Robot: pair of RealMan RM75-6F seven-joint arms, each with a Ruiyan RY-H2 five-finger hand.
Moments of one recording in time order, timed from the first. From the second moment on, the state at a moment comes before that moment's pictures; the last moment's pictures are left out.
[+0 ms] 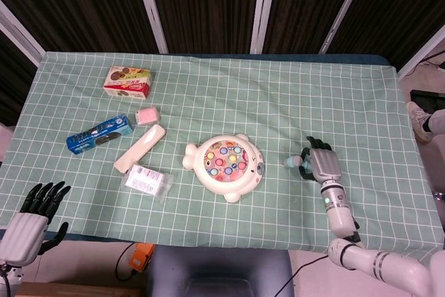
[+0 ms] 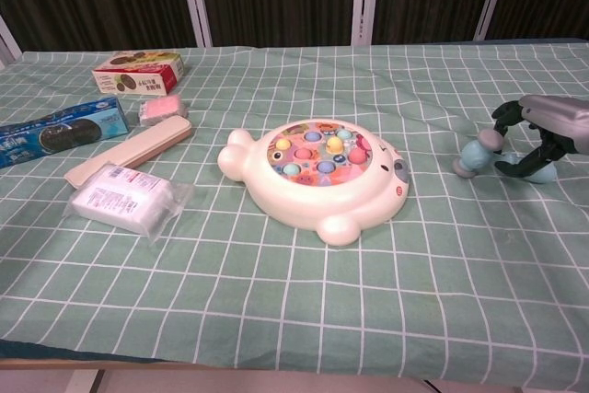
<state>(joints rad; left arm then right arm) -0.07 -1.11 0.06 -1.59 1.70 1.53 0.04 0.58 -1.57 0.21 -1.35 -0.81 1.01 -0.44</state>
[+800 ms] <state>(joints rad) -0.07 -1.11 0.06 -1.59 1.69 1.53 0.05 0.58 -1.59 0.21 -1.30 -0.81 1.02 -0.44</state>
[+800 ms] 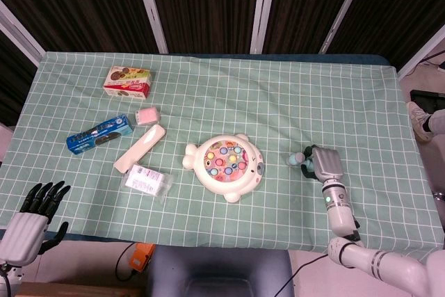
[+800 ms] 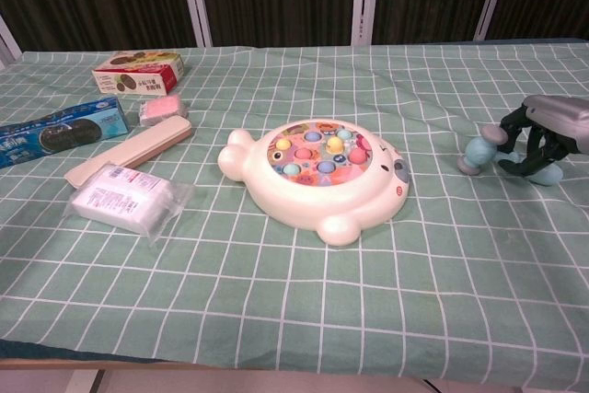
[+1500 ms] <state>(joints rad) -0.07 -1.11 0.06 -1.59 1.69 1.53 0.05 0.58 -1.65 0.23 -1.20 -0.82 0.98 -0.37</state>
